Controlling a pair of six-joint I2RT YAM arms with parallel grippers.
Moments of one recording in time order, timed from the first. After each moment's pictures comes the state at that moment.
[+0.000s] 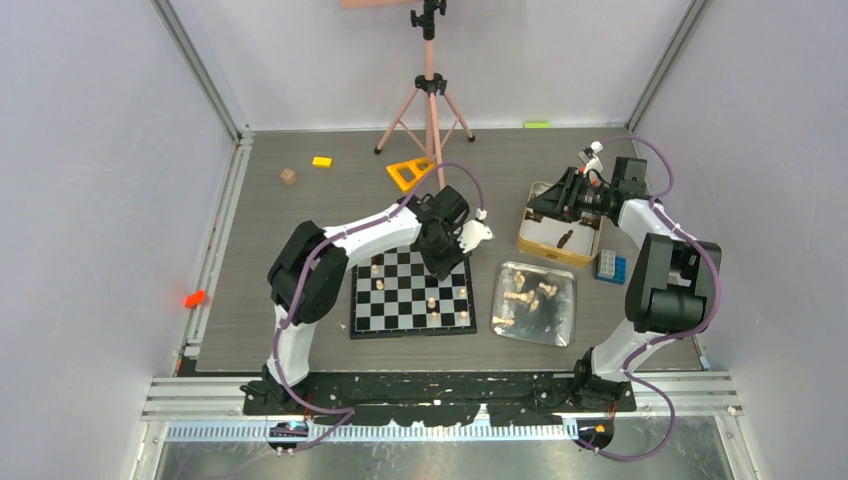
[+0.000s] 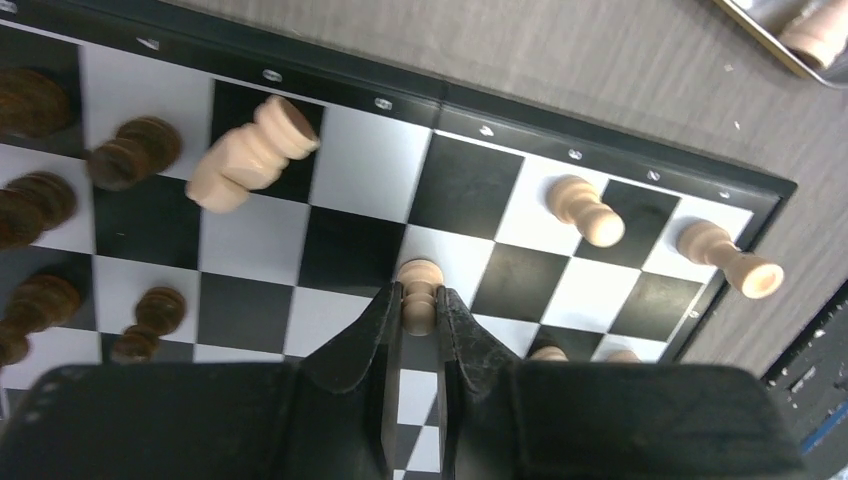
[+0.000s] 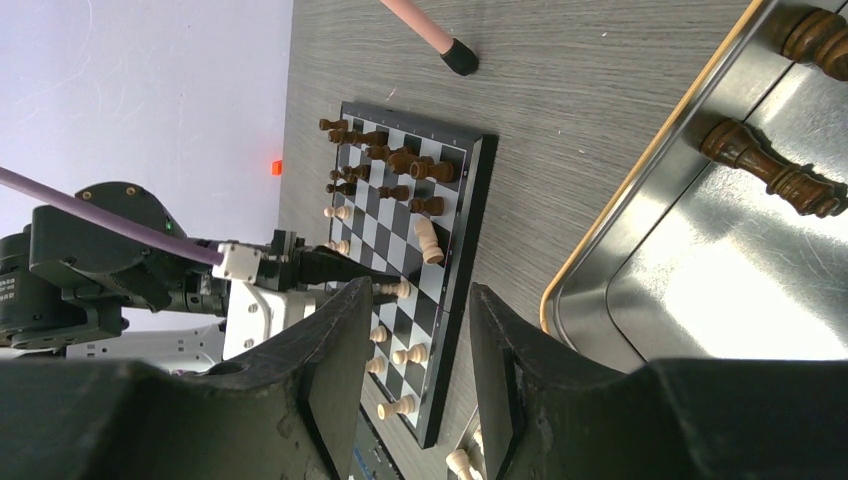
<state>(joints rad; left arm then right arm) -0.80 2.02 1.55 -0.75 0.28 0.38 -0.22 1.68 1.07 -0.21 -1.05 0.34</state>
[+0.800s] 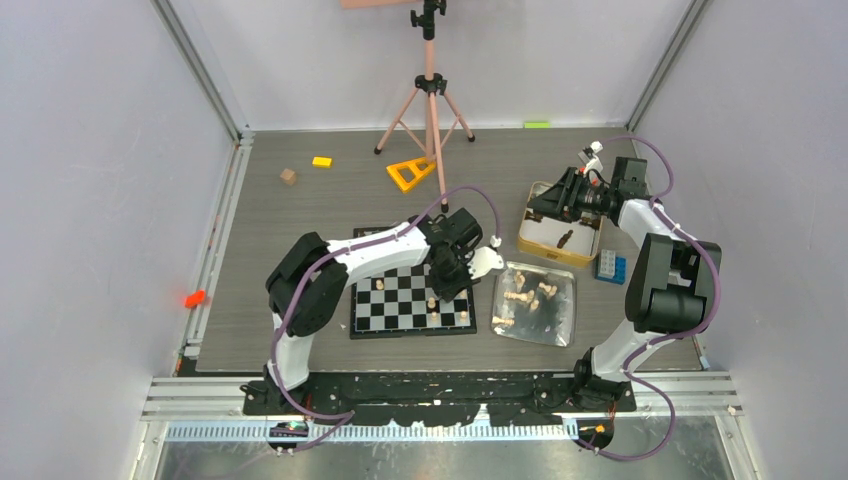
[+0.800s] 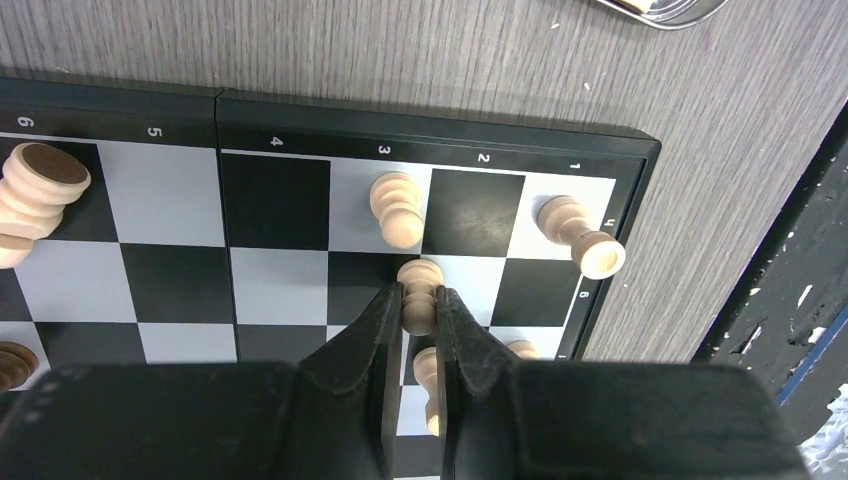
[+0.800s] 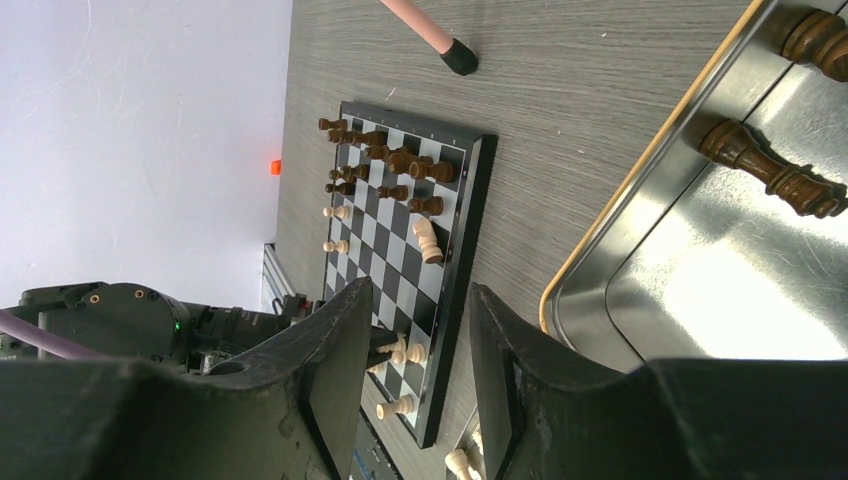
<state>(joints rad) -0.92 1.96 1.46 -0.75 0.29 0.42 -0.22 1.68 1.07 -0.21 -1.05 0.34</state>
